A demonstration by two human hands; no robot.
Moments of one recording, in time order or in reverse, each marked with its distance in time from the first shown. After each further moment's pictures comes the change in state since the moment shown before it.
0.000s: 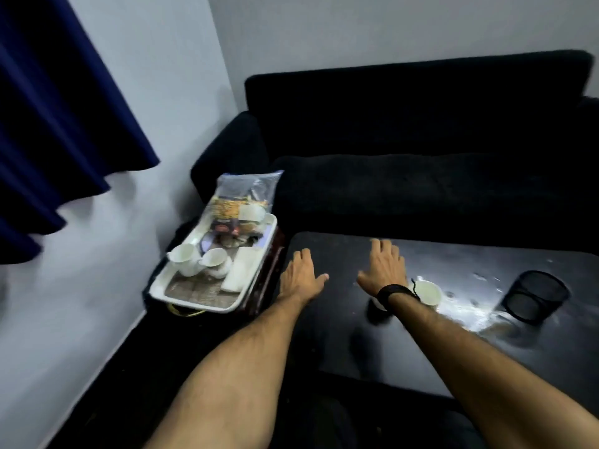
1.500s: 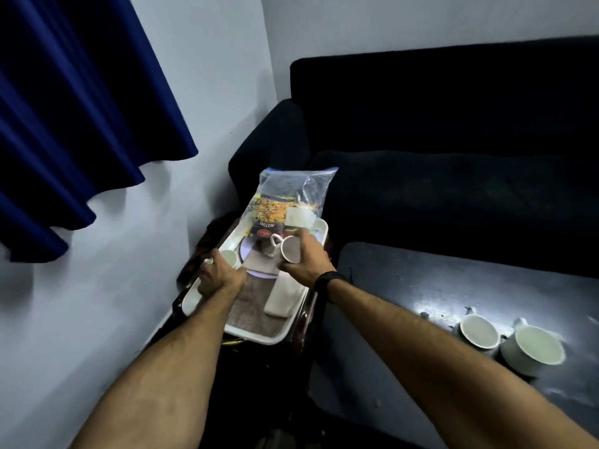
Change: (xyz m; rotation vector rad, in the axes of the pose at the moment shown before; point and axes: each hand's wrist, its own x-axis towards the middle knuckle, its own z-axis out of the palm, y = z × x) left_hand 0.086 -0.261 -0.067 -0.143 0.314 -0.748; right_hand 0.073 -0.251 0.104 0.659 -0.243 -0.337
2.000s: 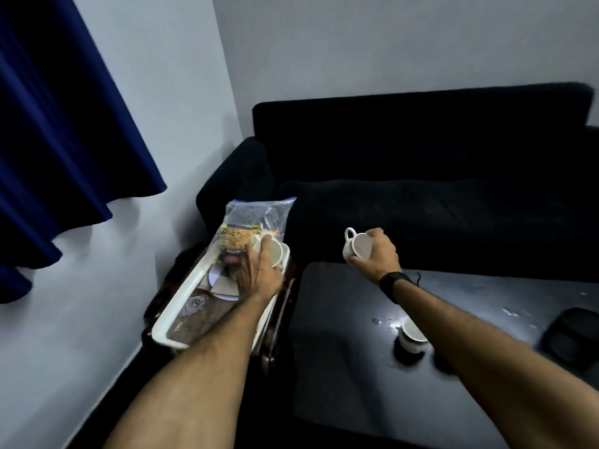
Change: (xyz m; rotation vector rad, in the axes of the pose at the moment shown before) left_hand -0.116 0.107 -0.016 0.078 0.048 0.649; right_hand -0.065 0.065 -0.184 -0.077 0.445 0.226
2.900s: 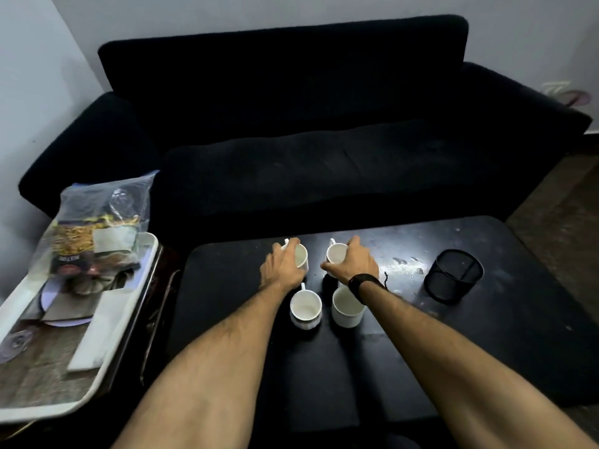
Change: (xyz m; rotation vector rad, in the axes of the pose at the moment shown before) left_hand -0.049 0.242 0.166 -0.106 -0.575 0.258; right_hand 0.003 0.203 -0.089 -0.357 0.011 0.431
